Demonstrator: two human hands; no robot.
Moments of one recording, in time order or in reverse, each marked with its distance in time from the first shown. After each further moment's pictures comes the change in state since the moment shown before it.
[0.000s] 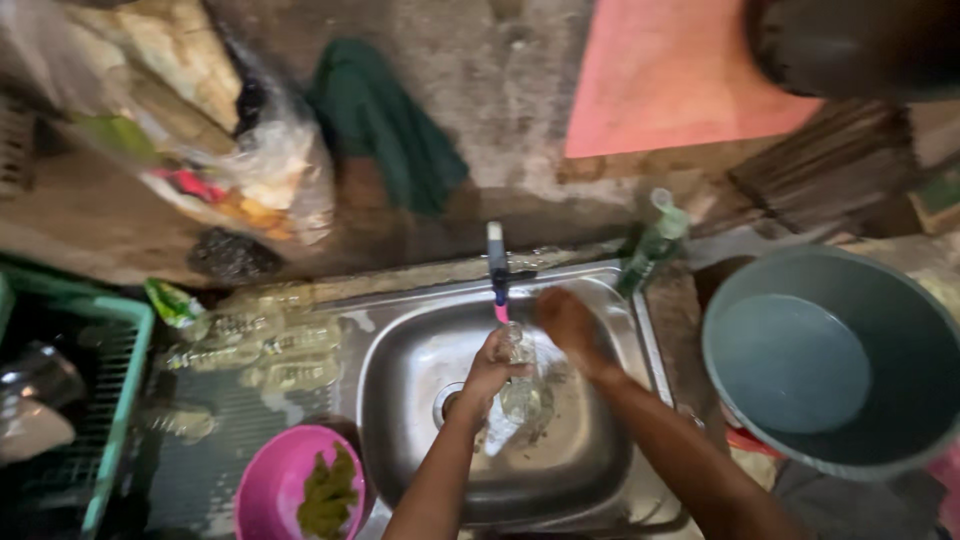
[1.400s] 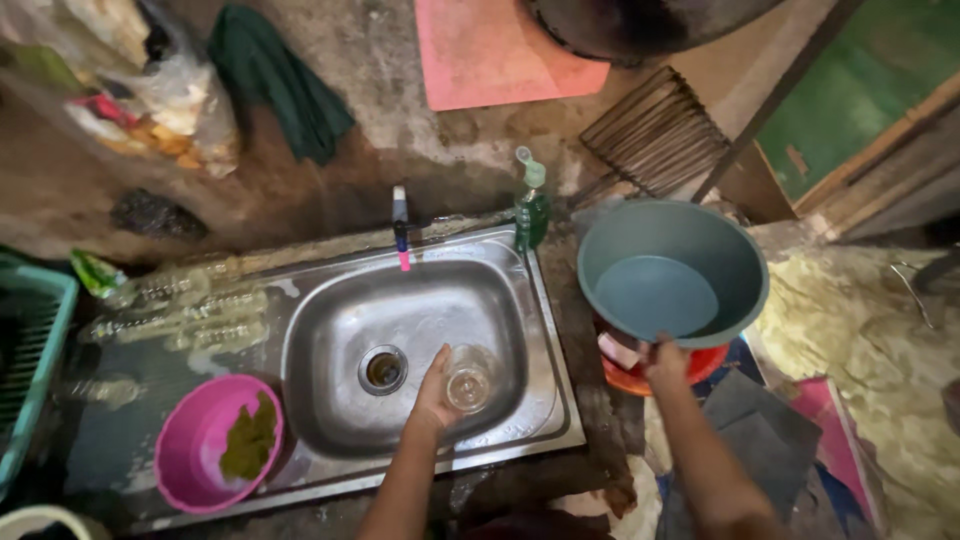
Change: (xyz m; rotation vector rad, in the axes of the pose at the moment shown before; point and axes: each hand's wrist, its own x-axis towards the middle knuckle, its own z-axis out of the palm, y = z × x) left_hand -0.147 -0.015 0.097 -0.777 -0.061 -0.568; right_hand -0.253 0.155 -0.236 1.276 0.790 0.913
